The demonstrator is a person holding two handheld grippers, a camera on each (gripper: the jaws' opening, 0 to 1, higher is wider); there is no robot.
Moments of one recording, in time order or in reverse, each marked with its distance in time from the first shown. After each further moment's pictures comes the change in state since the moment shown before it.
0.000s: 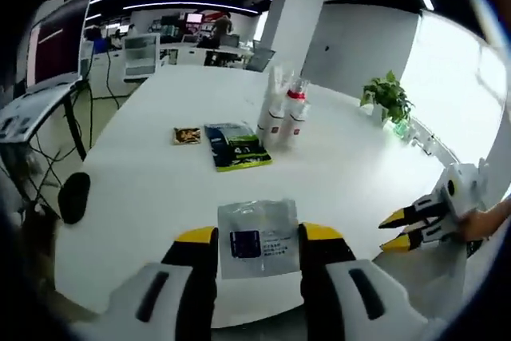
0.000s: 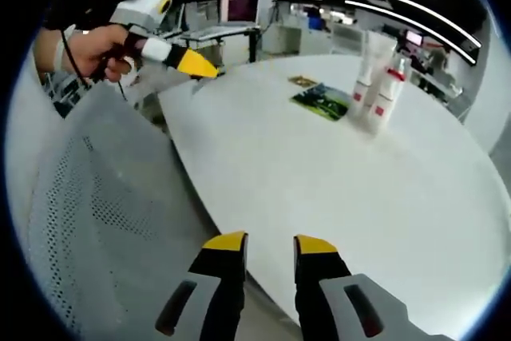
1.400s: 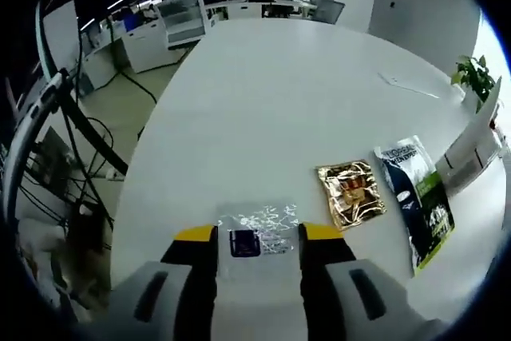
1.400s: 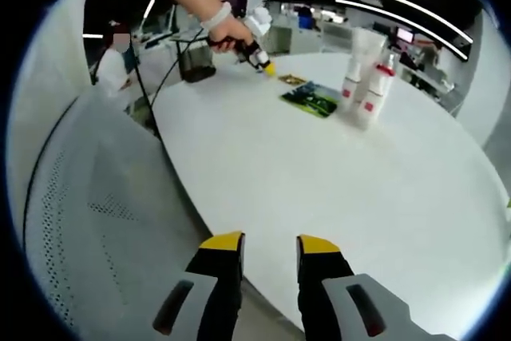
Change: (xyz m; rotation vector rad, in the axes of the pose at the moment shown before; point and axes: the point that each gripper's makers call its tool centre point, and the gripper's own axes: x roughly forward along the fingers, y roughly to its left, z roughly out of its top) left arm 0.165 0.253 0.083 -0.054 0.270 0.393; right arm 0.002 -0.011 -0.004 0.042 0.003 -0.044
